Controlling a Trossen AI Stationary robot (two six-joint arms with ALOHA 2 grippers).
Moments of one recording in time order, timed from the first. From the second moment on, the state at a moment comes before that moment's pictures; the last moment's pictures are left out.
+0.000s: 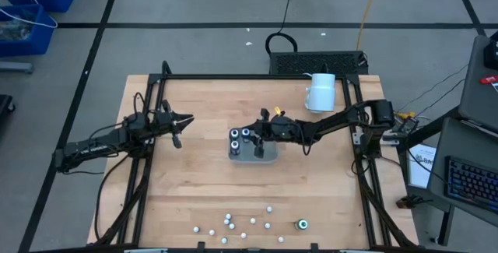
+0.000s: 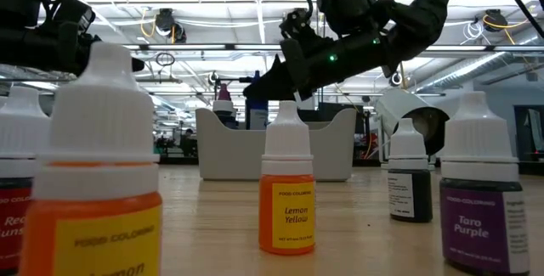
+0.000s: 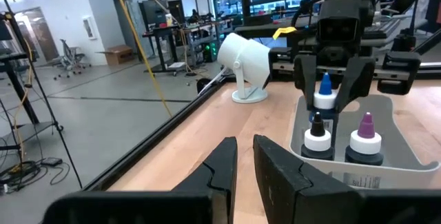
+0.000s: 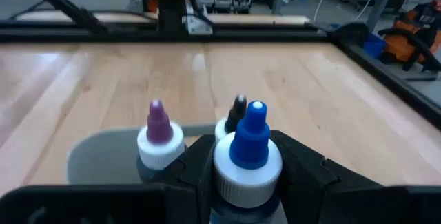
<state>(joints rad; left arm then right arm) 0.29 0.06 0.01 0.03 -0.05 0.13 -0.05 1.83 0.83 0.73 0.10 -0.02</state>
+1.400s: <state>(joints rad) 0.29 0.06 0.01 0.06 -0.06 0.13 -0.01 1.92 0.85 0.81 0.19 0.02</state>
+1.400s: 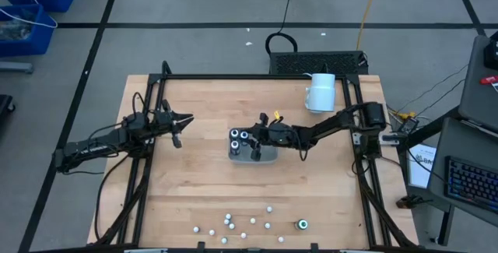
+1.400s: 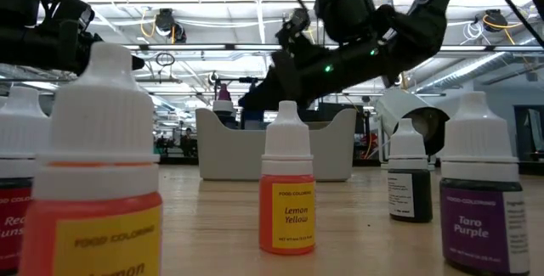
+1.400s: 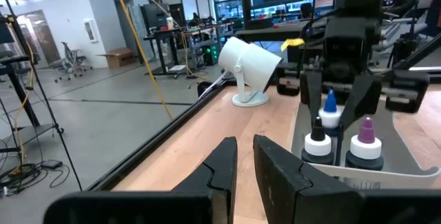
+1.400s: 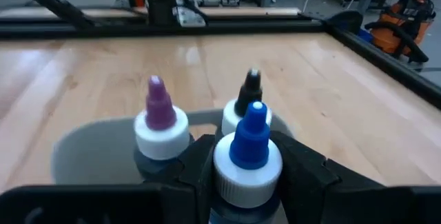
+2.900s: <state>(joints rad) 0.29 0.06 0.01 0.03 -0.05 0.13 0.04 1.55 0.88 0.50 0.21 -0.14</state>
